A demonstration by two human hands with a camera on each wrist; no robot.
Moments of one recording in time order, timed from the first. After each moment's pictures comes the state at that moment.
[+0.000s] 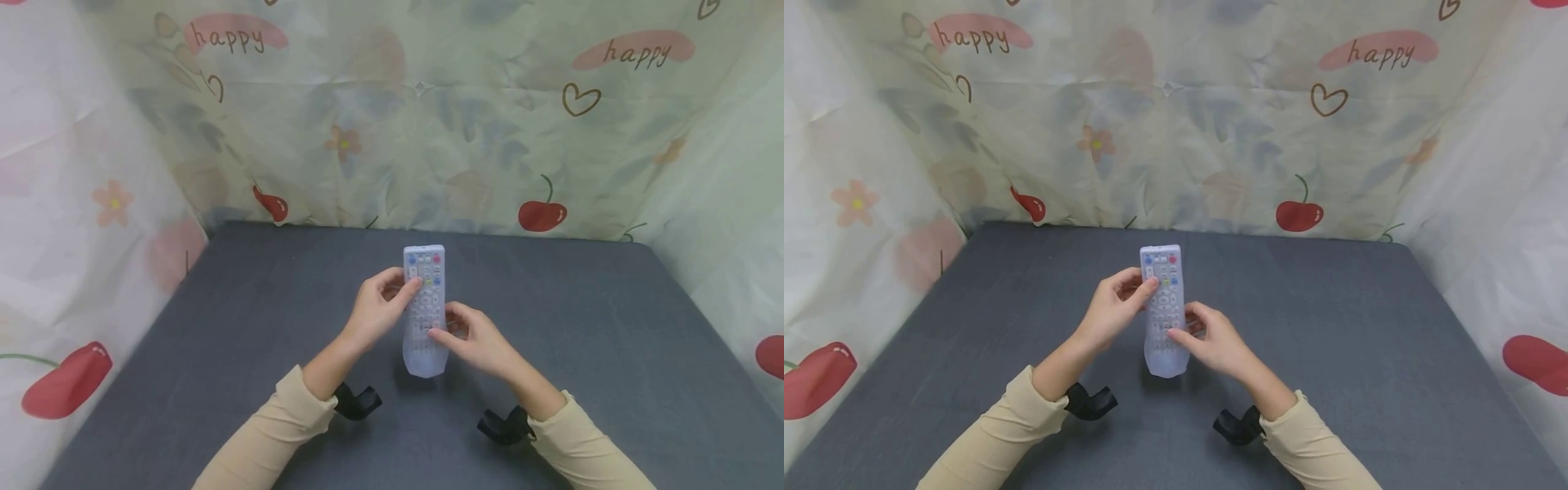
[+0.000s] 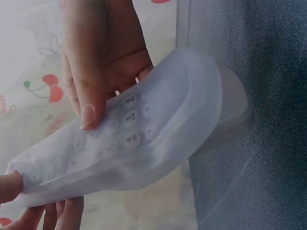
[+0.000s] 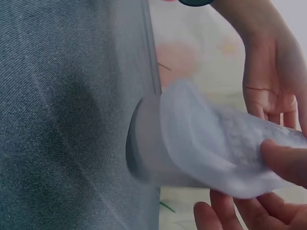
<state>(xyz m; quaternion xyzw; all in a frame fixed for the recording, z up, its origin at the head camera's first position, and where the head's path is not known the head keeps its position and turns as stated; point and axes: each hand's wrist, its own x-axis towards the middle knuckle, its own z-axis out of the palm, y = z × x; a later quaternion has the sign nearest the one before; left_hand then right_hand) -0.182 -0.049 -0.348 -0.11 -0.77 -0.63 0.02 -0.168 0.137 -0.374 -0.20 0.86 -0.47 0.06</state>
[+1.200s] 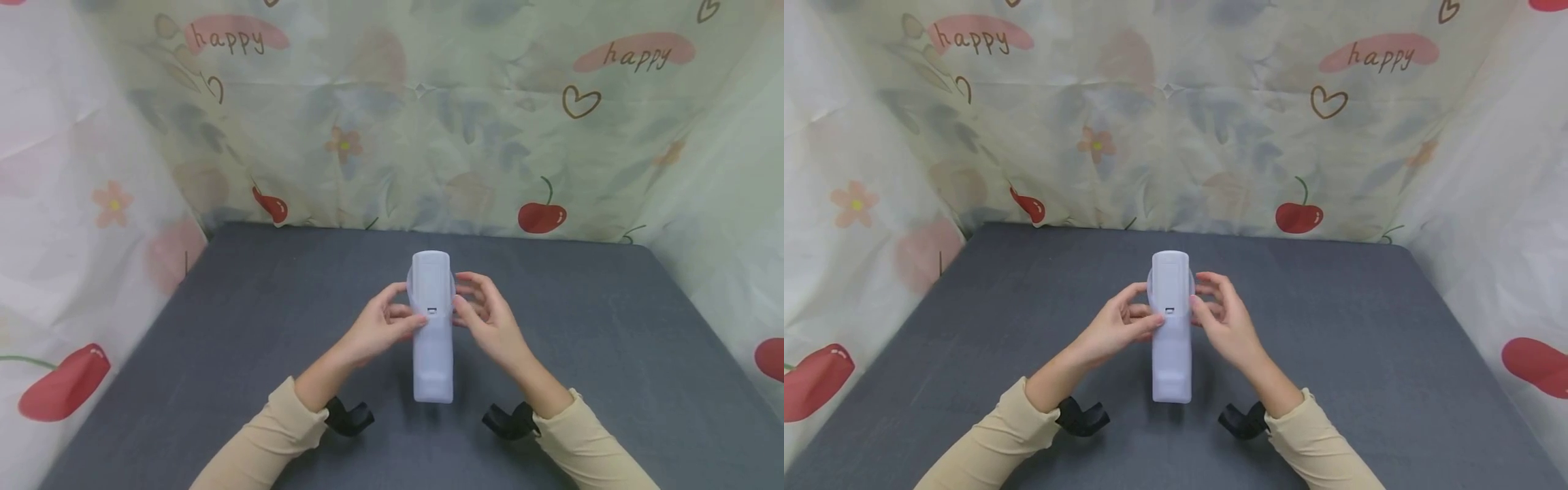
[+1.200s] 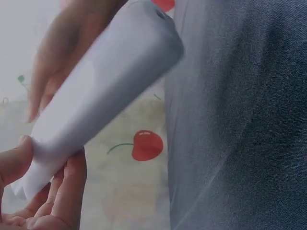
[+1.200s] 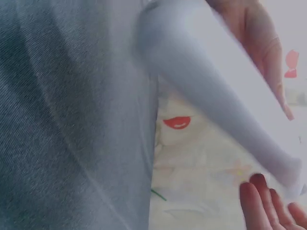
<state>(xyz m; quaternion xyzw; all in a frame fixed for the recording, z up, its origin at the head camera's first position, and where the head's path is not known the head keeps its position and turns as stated) -0.177 -0.058 -0.366 -0.15 -0.70 -0.68 -0.16 -0.172 0.144 -0.365 -0.16 0.79 -0.59 -0.04</state>
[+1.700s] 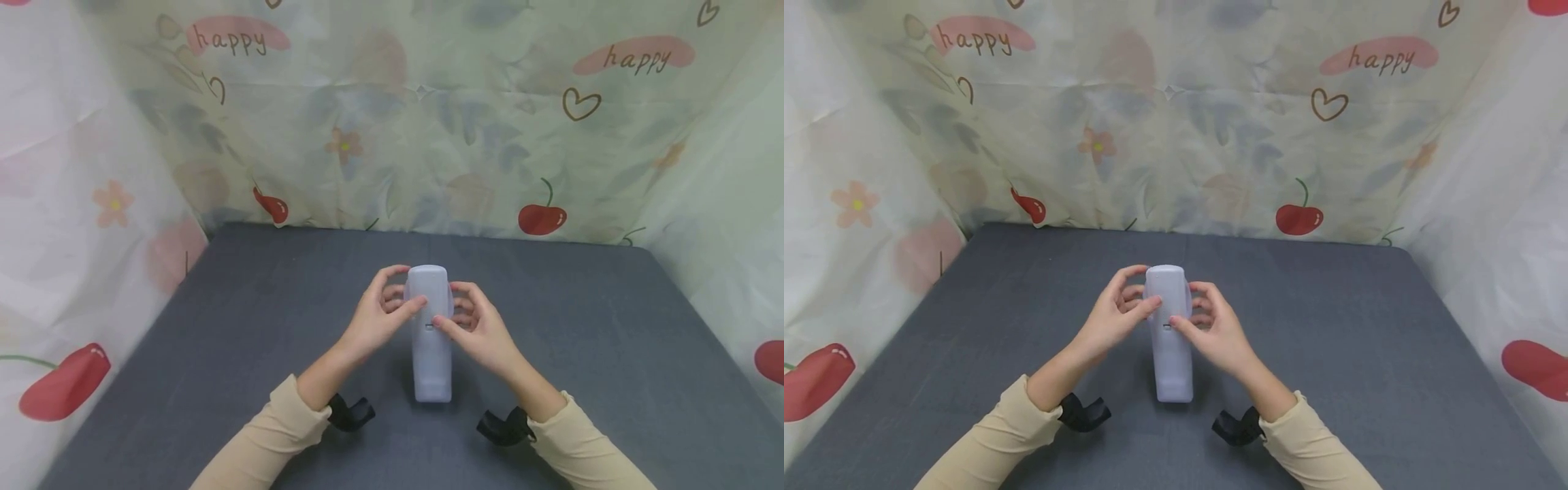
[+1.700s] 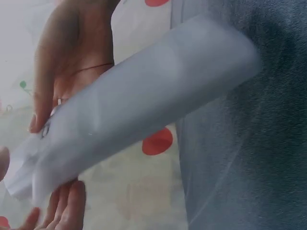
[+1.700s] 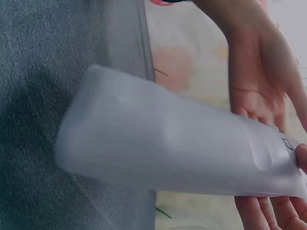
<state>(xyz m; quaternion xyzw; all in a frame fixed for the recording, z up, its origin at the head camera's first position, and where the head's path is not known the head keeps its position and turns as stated) -0.177 -0.055 -0.355 -0.14 -0.73 -0.66 -0.06 -0.167 0.136 -0.366 -0.18 0.80 -0.57 0.01</state>
